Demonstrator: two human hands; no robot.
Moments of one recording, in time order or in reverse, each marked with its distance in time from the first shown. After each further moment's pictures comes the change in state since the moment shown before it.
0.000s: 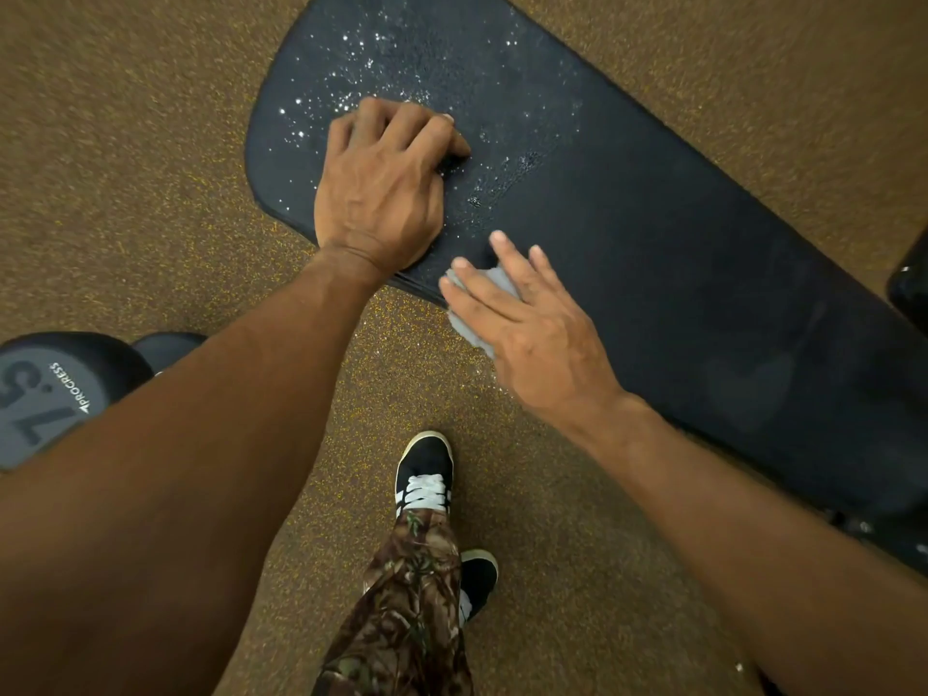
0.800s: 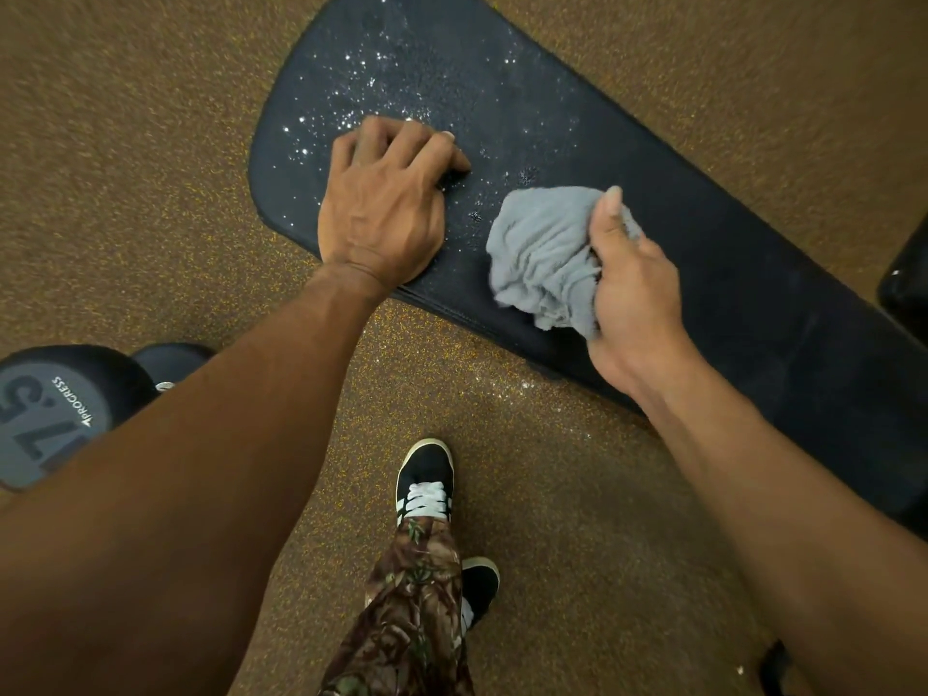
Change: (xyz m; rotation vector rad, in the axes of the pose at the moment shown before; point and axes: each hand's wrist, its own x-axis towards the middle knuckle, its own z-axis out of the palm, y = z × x) left_hand 0.000 0.000 -0.003 -0.057 -0.027 0.007; right_hand 0.036 0.022 -0.057 1.518 0.348 1.067
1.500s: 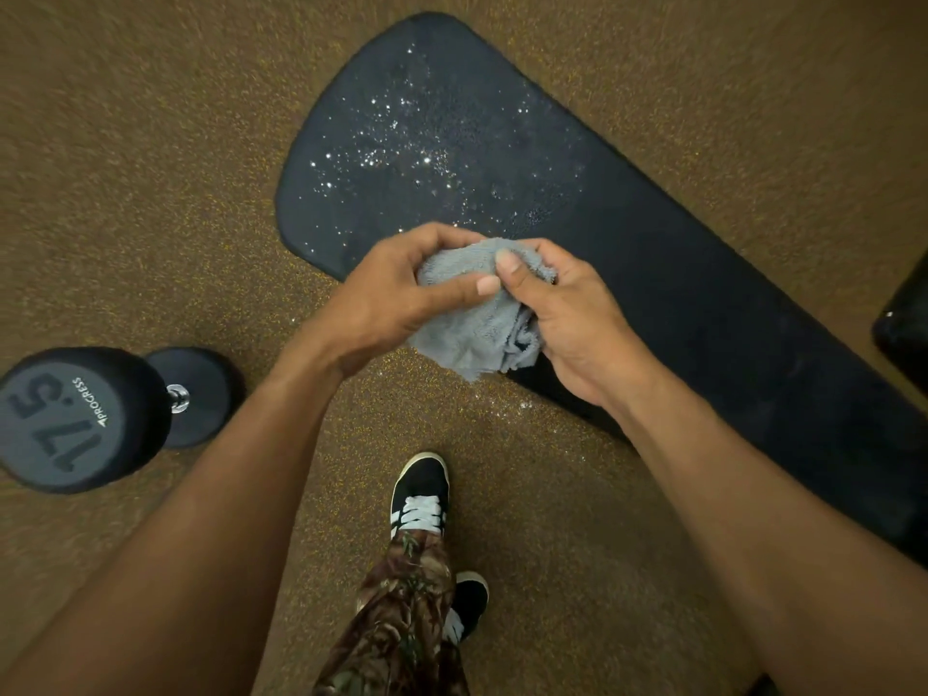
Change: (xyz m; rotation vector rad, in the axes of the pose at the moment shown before) left_hand -0.025 0.029 -0.069 -1.169 -0.542 -0.613; right_hand 0.006 -0.009 0.026 -0.176 -0.324 0.162
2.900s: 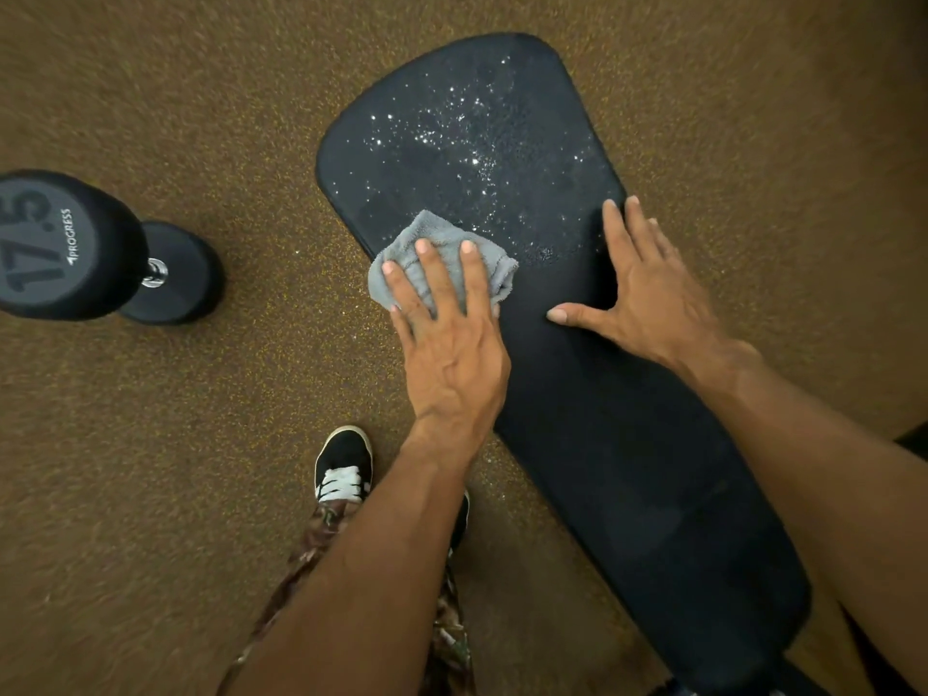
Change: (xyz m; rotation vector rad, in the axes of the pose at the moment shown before) left_hand 0.030 -0.034 0.142 0.735 0.843 -0.275; right_hand 0.080 -0.056 -0.112 -1.754 -0.167 -0.335
